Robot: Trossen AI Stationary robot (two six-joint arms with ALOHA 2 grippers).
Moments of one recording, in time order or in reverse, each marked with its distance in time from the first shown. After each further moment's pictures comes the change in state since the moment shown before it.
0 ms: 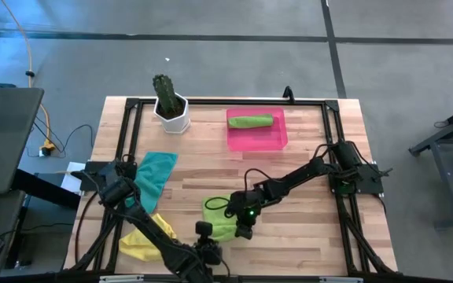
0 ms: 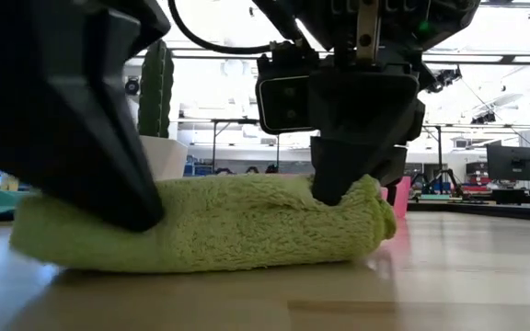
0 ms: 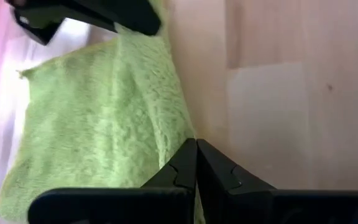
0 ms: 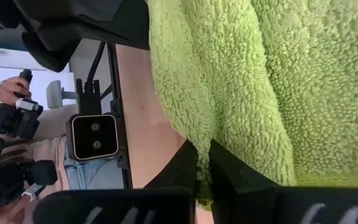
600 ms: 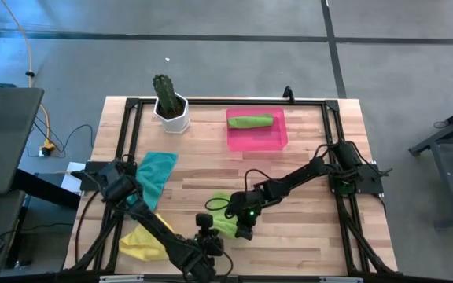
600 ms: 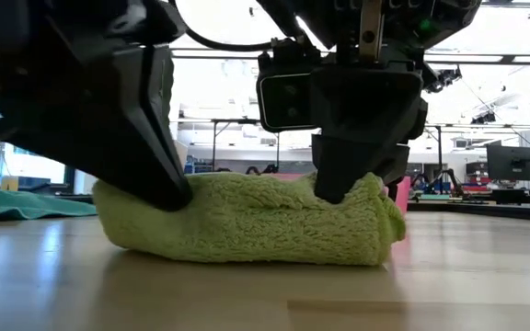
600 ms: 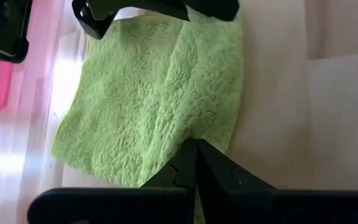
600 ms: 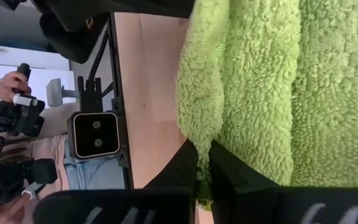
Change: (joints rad) left arm 0.048 -0.001 0.000 -0.106 -0.072 0.013; right arm 0.007 -0.001 0.000 0.000 0.000 -0.004
